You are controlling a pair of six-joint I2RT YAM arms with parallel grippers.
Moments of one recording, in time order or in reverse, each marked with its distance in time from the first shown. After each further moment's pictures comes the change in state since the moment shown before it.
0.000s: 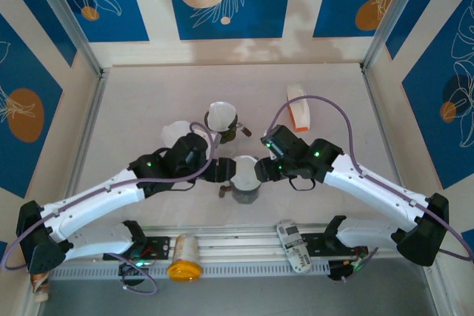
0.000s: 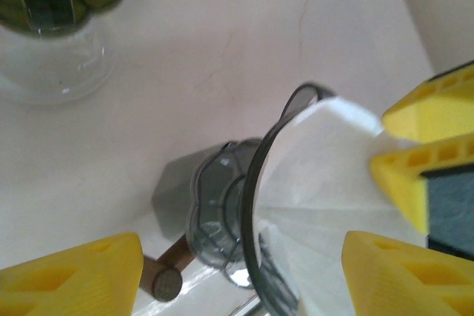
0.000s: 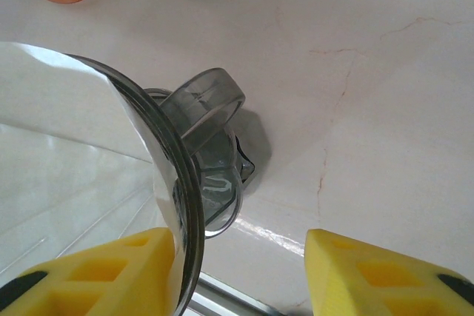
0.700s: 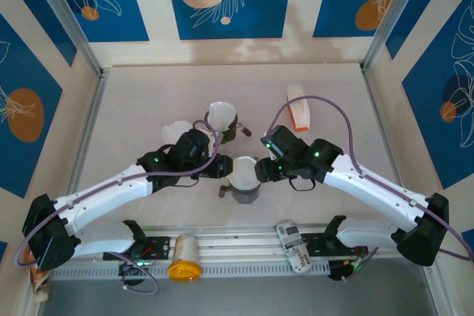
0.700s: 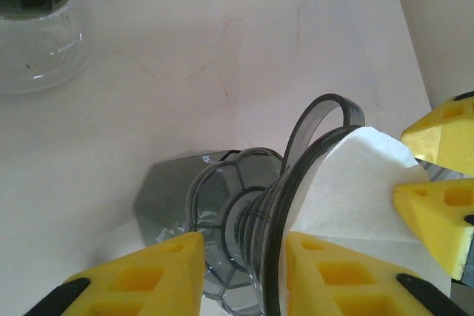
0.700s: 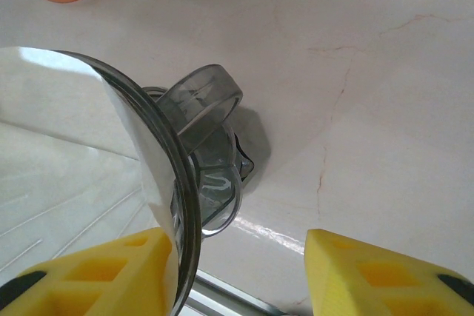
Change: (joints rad) left arm 0.065 0.072 -0.045 0.091 0.118 -0.030; right arm 0.001 0.000 0.000 -0.005 0.002 0.006
